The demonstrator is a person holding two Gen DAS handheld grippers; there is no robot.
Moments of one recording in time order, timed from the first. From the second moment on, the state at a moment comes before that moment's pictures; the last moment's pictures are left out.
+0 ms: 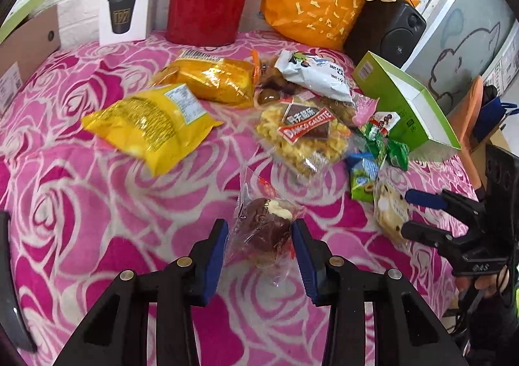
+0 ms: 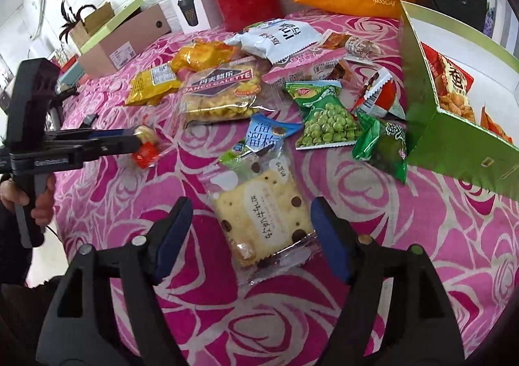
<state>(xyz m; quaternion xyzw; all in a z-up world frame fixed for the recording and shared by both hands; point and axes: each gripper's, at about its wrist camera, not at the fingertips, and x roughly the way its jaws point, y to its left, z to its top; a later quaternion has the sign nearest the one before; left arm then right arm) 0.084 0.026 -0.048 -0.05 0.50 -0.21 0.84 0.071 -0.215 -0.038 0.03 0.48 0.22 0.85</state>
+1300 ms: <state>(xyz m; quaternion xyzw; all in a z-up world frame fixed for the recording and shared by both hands) 0.068 0.004 -0.016 -0.04 0.46 -0.23 0.86 0.047 -0.205 -0.014 0.02 0.45 0.18 0.87</state>
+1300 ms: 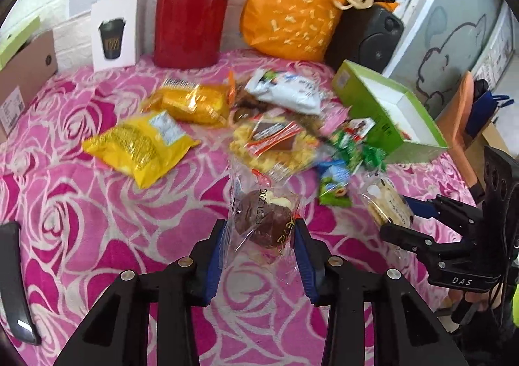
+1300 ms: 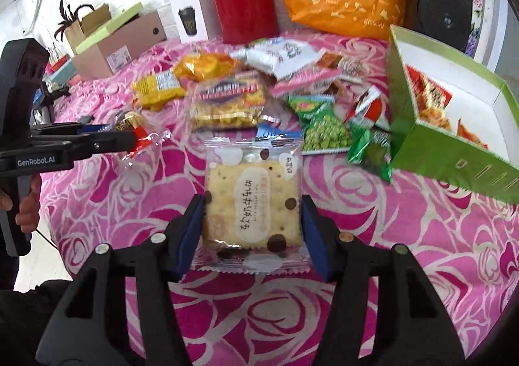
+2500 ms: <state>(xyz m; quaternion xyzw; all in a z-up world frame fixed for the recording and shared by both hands) 0.184 -0.300 0.035 0.05 0.42 -0.40 0.81 0.119 -0.457 0.004 0.09 0.39 -0.09 0.91</state>
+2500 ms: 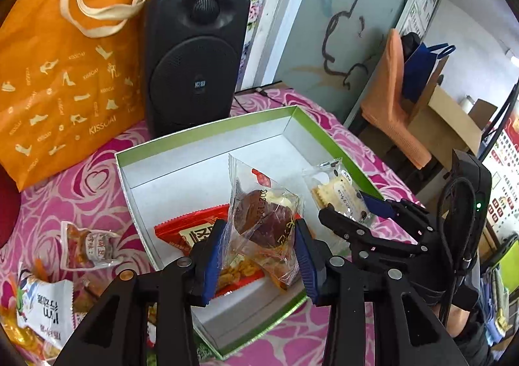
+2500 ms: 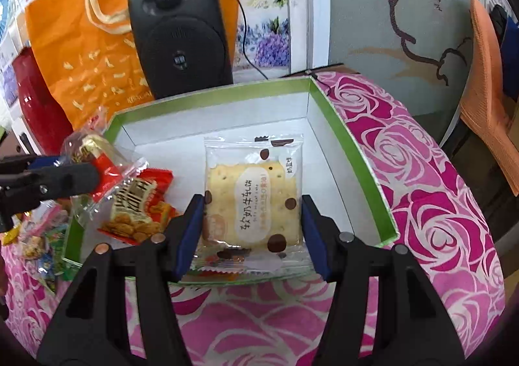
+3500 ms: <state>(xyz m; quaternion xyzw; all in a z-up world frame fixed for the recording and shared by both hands) 0.121 -0.101 0.060 -0.01 0.42 -0.27 0.87 0.058 -0.311 0.048 0.01 0.36 0.04 0.93</state>
